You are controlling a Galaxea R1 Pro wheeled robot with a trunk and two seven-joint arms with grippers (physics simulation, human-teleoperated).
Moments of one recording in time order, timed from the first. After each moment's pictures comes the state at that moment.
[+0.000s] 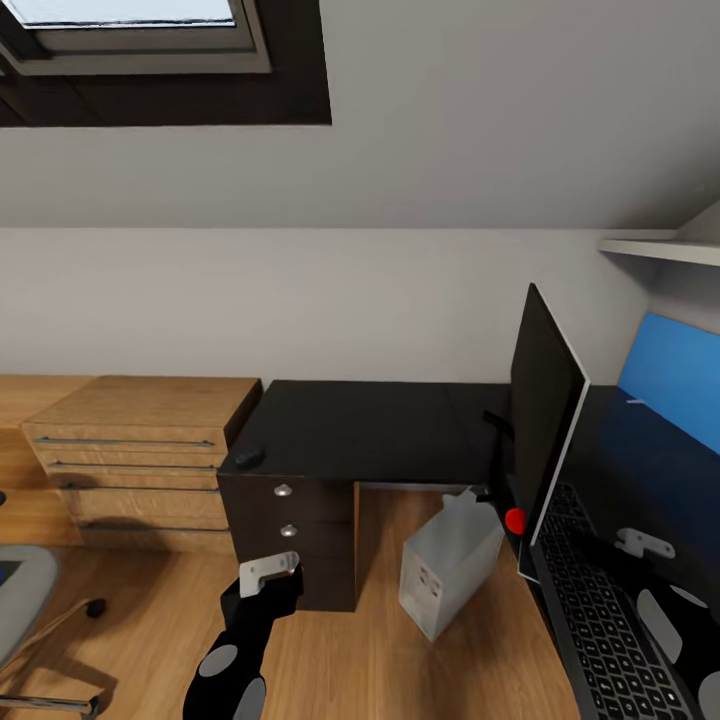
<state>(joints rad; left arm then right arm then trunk) -0.06 -0.09 -0.29 -1.53 0.26 0.38 0.47 -0.57 -0.37 -0.22 -0.52 -0.35 0.03 0.21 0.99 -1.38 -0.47</state>
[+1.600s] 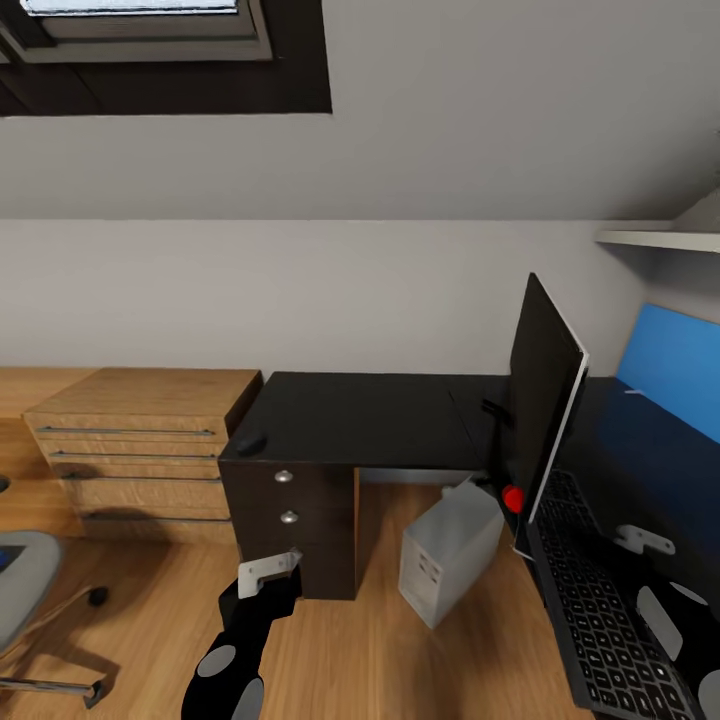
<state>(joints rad) -0.06 -0.08 -0.29 -1.52 0.26 0.38 0.47 -0.57 -0.37 -0.22 -0.53 -0.35 0.03 0.21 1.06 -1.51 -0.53</state>
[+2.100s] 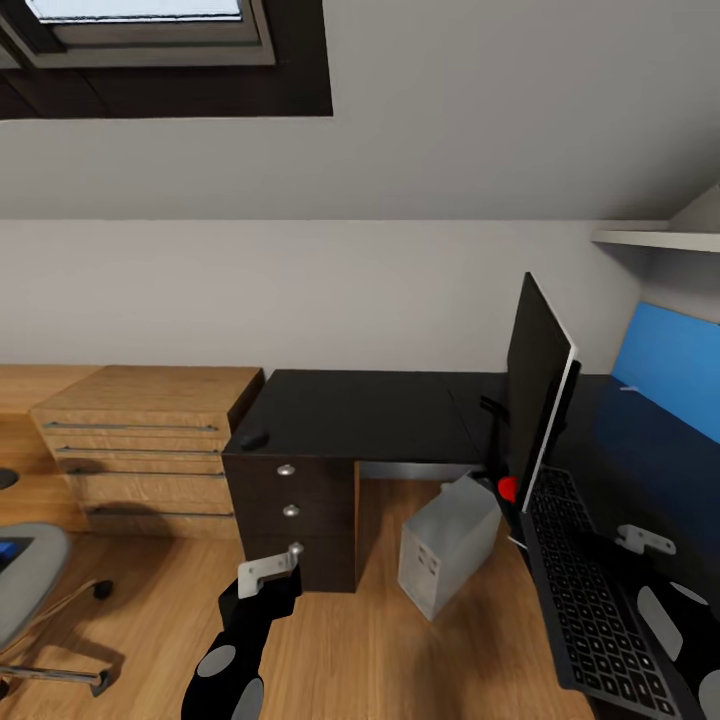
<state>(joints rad) -0.06 -0.08 -0.29 -1.52 0.26 0.38 0.47 -0.57 -0.37 -0.22 -0.53 -0.35 0.03 0.21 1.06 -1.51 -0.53</state>
